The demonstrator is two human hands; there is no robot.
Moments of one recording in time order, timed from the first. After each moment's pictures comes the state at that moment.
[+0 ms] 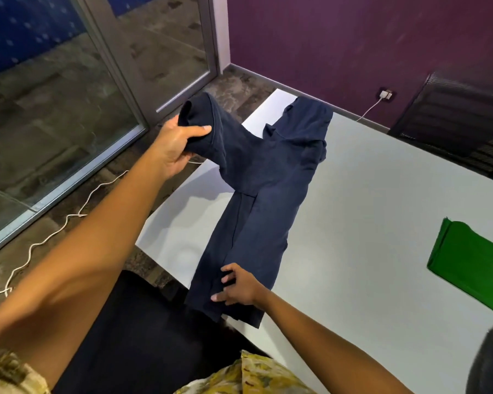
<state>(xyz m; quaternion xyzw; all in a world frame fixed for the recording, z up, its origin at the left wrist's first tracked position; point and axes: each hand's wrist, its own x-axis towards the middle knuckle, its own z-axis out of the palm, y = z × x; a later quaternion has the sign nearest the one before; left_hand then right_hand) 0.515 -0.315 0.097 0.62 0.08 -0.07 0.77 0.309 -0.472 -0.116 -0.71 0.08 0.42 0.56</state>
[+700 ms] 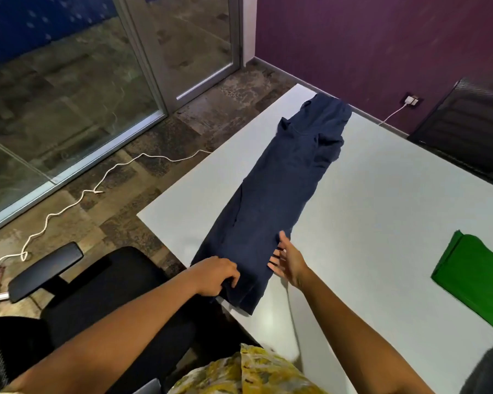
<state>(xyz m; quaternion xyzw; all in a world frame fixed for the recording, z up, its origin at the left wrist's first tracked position) 0.309 -0.338 -0.083 0.88 -0.33 -0.34 0.08 0.337 -0.571 -0.124 -0.51 0.35 0.31 0.72</state>
